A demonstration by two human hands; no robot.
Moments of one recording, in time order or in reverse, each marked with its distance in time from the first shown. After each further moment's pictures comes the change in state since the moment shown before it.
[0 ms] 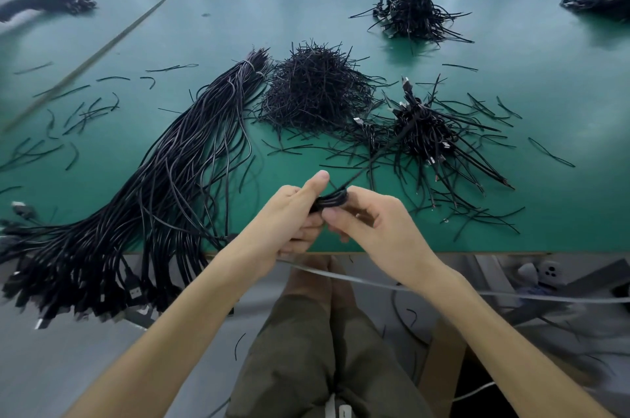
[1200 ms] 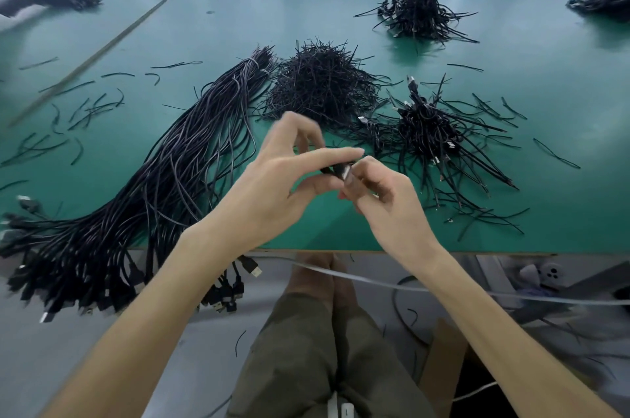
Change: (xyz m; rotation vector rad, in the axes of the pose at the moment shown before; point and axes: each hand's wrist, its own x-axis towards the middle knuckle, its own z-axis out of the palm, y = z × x) left_hand -0.007 0.026 -0.031 0.880 0.191 0.937; right_hand 0.018 -0.005 0.002 0.070 0.147 -0.041
